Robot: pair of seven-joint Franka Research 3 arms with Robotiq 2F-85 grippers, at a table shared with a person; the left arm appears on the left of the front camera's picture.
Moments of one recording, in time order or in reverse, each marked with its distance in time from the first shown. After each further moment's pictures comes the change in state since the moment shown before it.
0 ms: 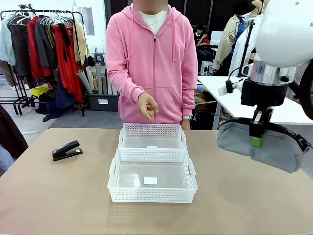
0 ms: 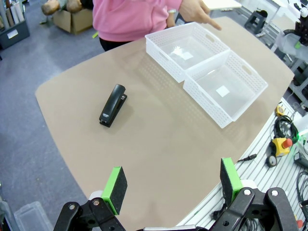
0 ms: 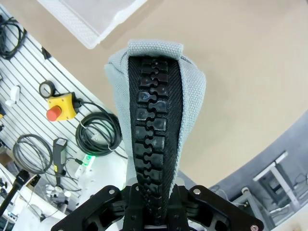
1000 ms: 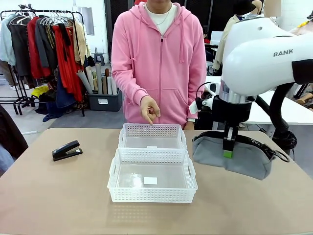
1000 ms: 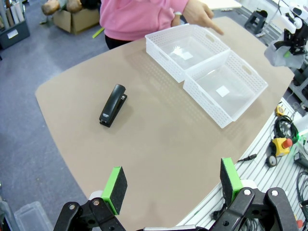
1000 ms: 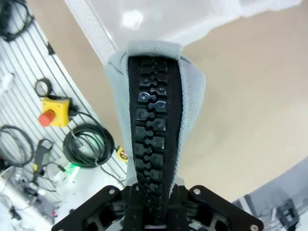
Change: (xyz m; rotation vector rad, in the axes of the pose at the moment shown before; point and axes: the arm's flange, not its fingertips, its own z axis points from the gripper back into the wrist) left arm 0.000 0.000 0.000 0.000 0.000 0.000; right arm 0.055 0.039 -0.040 -0.029 -0.020 0.263
